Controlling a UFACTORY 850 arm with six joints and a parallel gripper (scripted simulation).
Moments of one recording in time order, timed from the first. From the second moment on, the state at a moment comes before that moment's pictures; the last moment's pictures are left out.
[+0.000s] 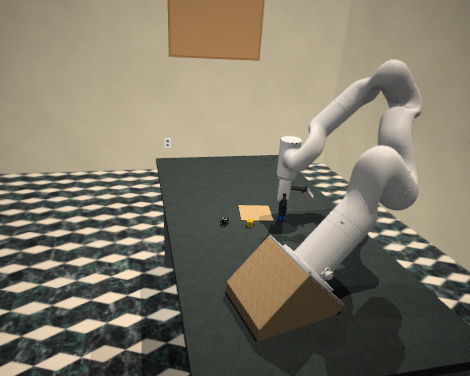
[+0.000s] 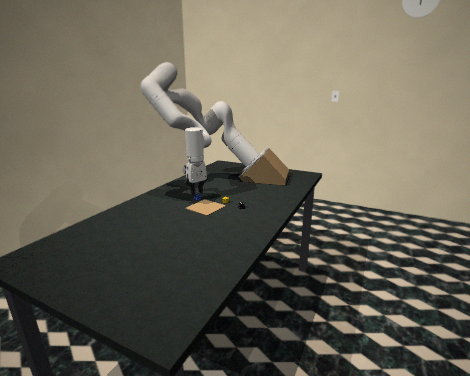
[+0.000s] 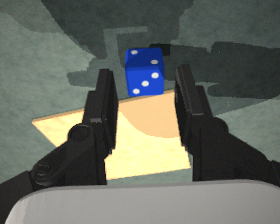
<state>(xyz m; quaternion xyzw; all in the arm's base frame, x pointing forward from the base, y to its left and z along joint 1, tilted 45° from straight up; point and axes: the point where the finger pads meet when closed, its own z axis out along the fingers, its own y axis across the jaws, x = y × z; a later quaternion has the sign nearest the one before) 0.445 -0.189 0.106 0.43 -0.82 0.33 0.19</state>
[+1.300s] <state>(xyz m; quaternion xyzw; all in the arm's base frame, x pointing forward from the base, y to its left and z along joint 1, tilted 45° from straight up) 0.444 -0.209 0.086 0.43 -0.82 0.33 0.19</state>
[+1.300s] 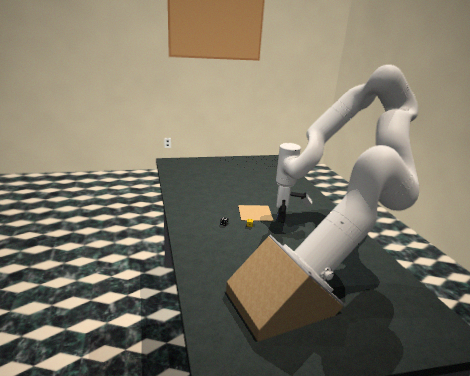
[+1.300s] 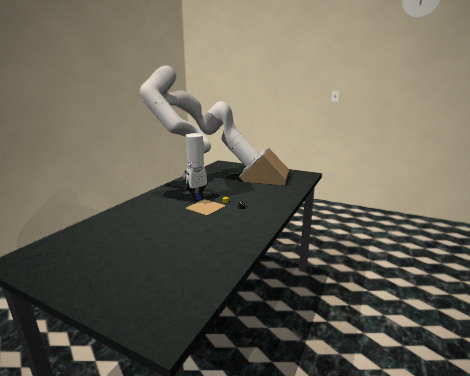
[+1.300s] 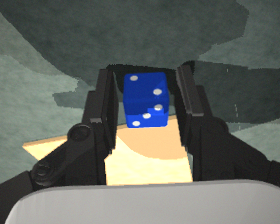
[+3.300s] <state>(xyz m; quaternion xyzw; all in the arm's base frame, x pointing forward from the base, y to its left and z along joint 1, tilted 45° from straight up) 0.444 -0.209 0.086 0.43 -0.82 0.33 0.19</state>
